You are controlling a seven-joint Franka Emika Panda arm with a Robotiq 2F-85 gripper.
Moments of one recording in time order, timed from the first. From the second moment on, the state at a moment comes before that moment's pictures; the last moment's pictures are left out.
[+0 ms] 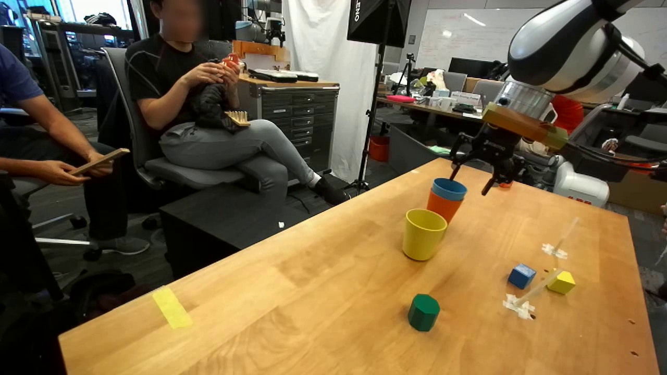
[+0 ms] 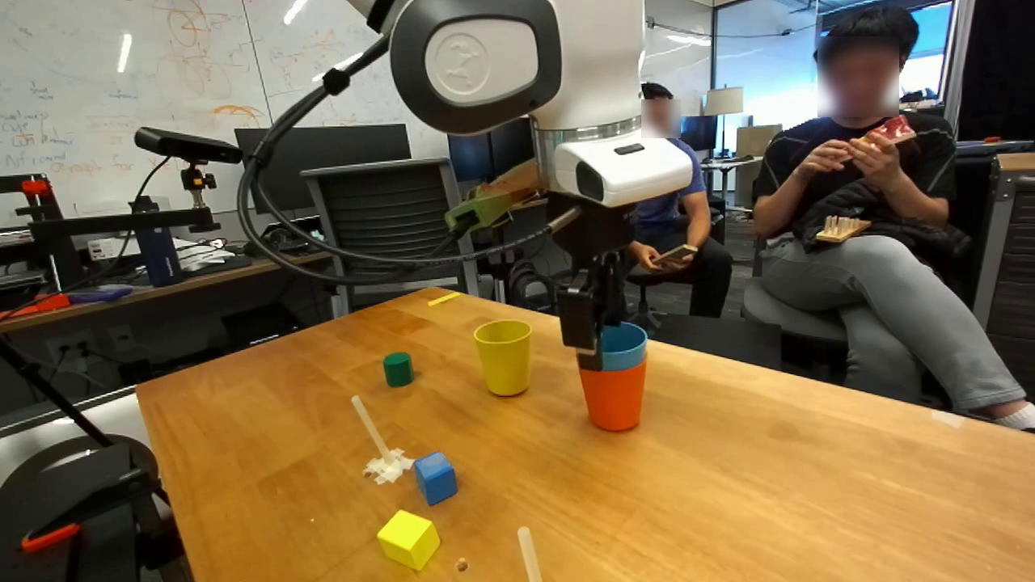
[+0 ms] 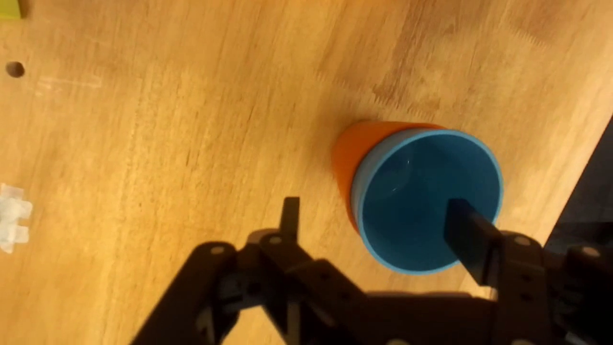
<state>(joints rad) -0.17 0.40 -0.18 -1.98 0.37 2.48 0.54</state>
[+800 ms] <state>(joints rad) -0.17 0.42 -0.19 -1.99 0.36 2.48 0.54</state>
